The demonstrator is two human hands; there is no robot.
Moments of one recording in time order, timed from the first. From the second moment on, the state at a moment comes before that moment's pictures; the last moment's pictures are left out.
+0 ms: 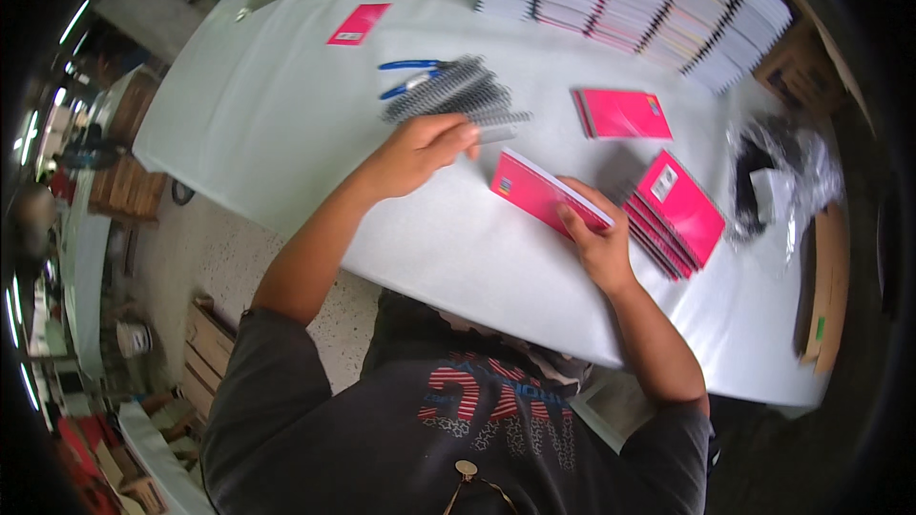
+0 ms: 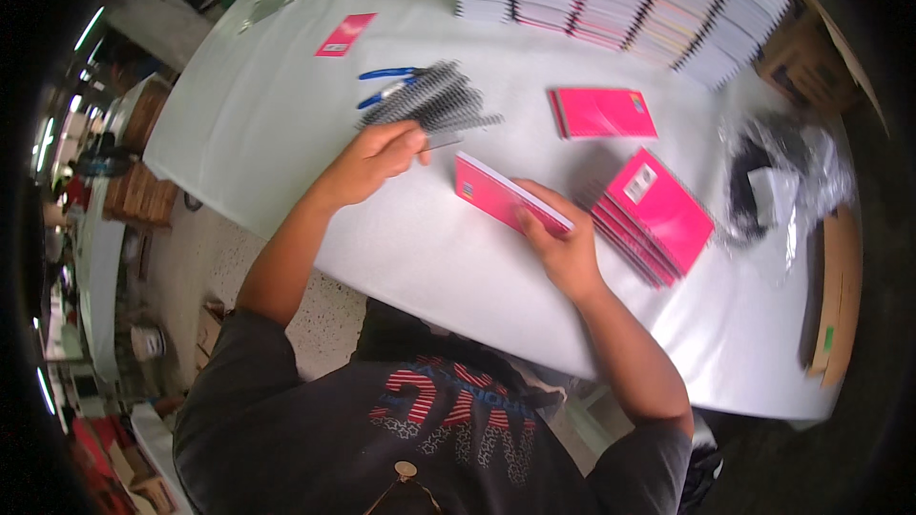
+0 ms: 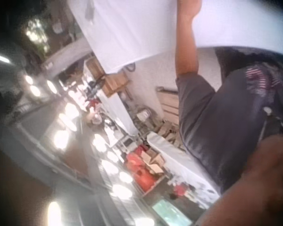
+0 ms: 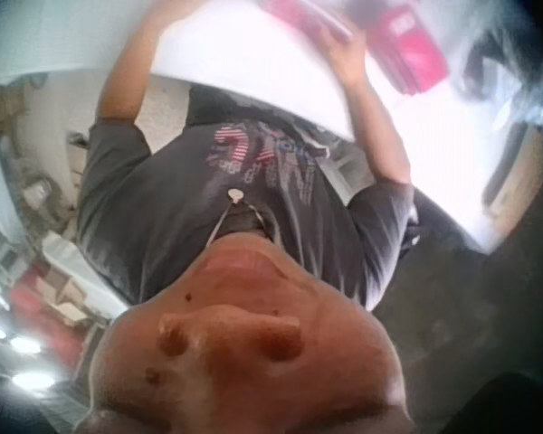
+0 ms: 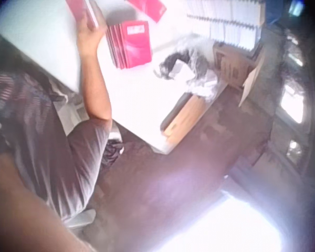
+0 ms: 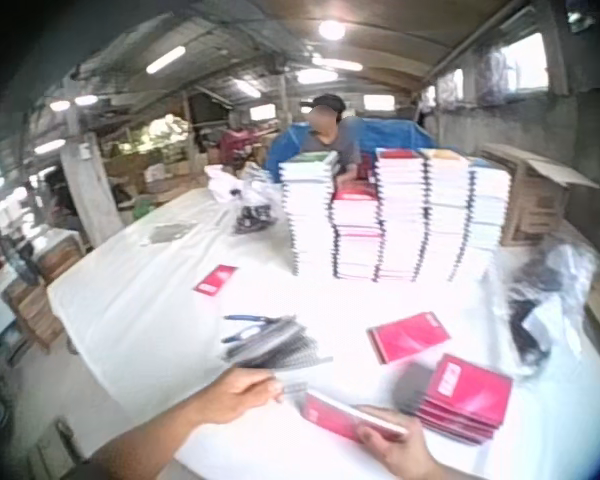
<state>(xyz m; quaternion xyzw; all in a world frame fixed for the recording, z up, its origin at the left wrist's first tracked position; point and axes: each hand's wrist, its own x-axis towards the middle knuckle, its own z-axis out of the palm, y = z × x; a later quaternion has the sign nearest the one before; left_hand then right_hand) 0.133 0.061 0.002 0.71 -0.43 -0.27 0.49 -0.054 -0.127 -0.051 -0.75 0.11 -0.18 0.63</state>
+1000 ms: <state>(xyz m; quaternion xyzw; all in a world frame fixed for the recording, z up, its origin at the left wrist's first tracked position) 0.138 0.069 0.008 0.72 -0.26 -0.45 0.47 -0.061 -0.131 -0.048 -0.73 0.04 -0.15 0.66</state>
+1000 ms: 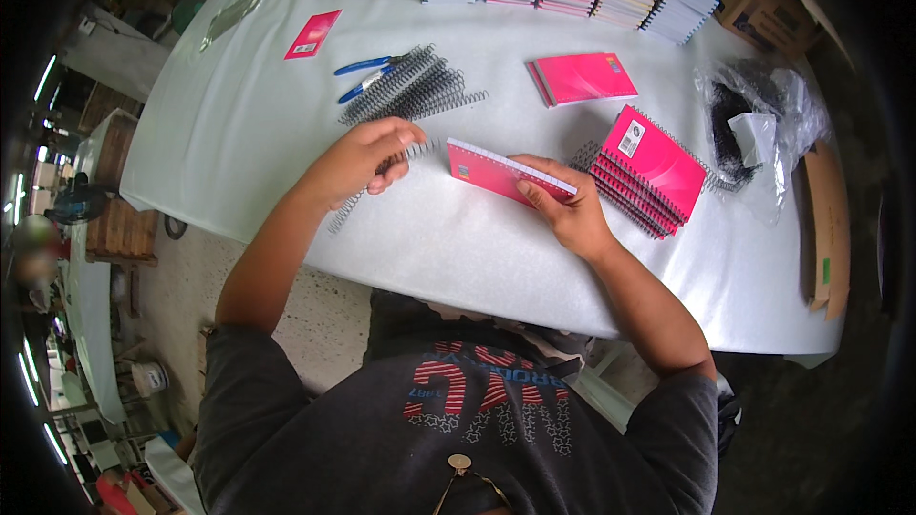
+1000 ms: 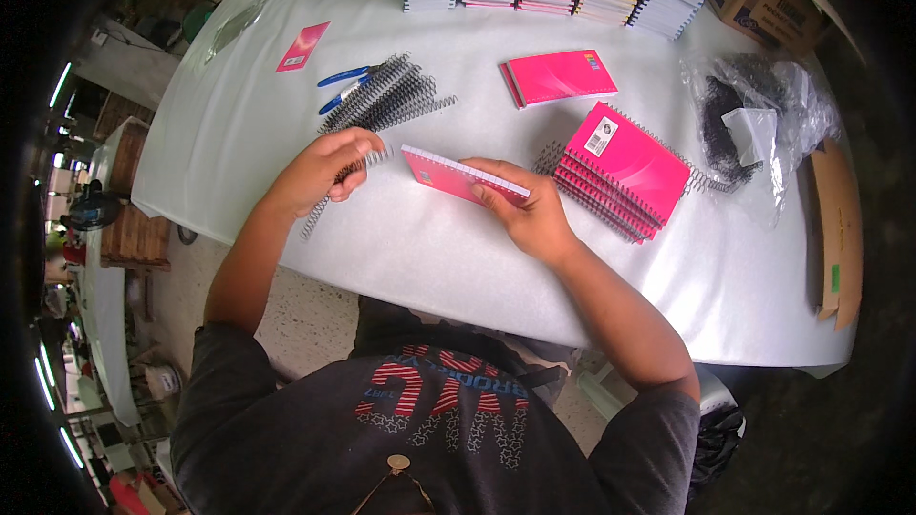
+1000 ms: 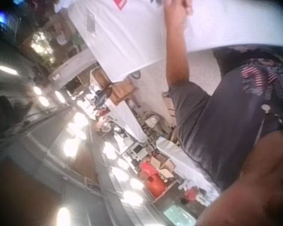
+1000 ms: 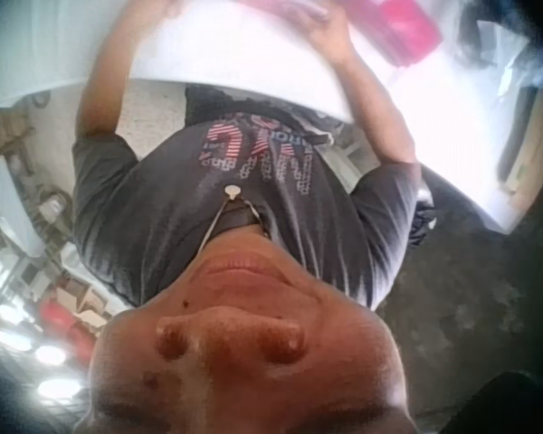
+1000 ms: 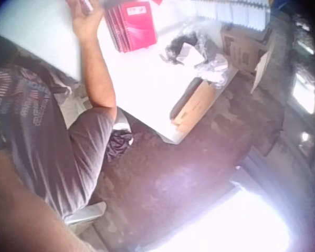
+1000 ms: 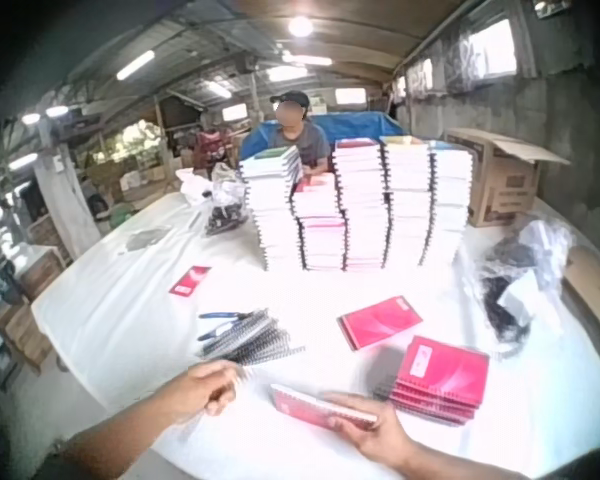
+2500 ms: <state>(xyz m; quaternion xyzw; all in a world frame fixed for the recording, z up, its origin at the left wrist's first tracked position) 0.120 0.045 0.030 0.74 -0.64 -0.09 0.15 -0.061 -0.130 -0.057 -0.75 0.03 -0.13 0.64</state>
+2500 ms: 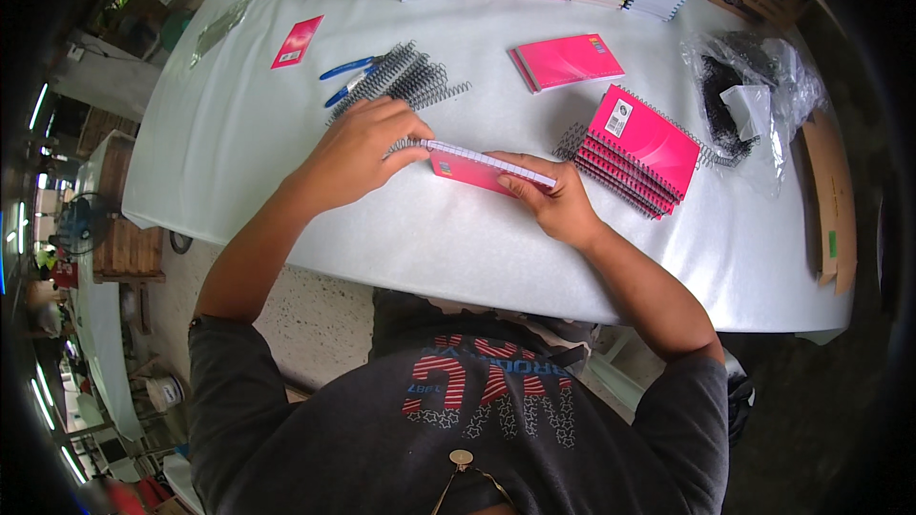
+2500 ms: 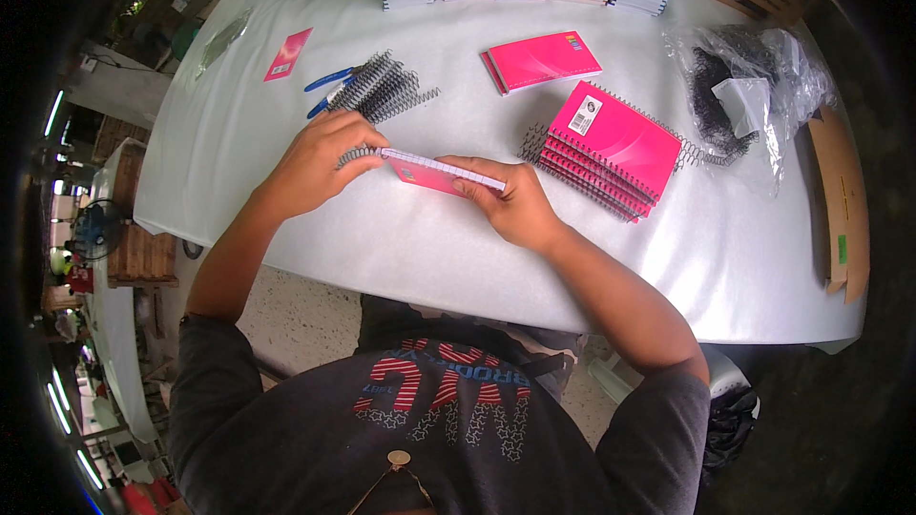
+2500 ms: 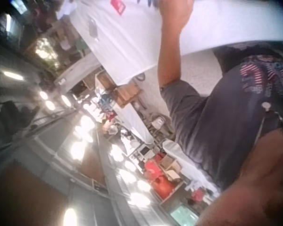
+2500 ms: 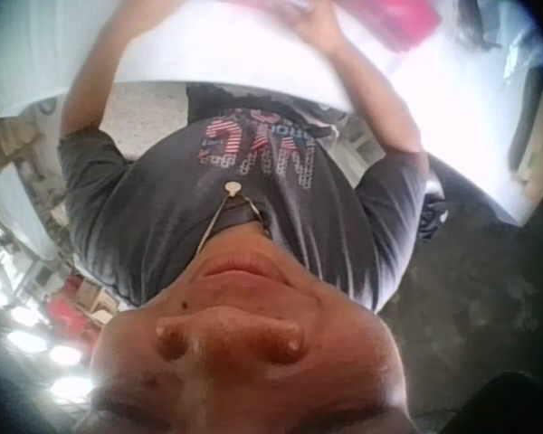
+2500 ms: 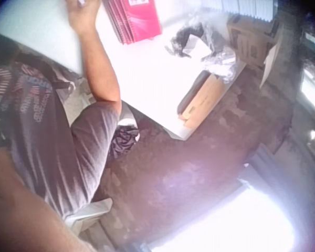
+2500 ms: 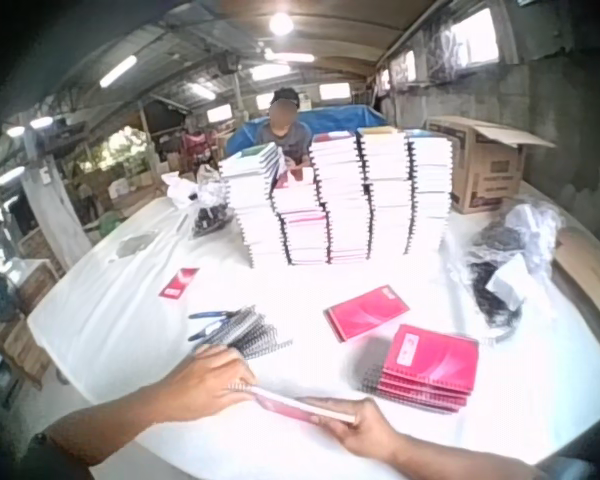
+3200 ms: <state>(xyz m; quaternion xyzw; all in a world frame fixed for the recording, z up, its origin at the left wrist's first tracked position) 0.119 0.044 0.050 0.71 -0.69 -0.06 0.10 -0.063 -0.124 -0.054 -0.77 -0.03 -0.15 0.62</state>
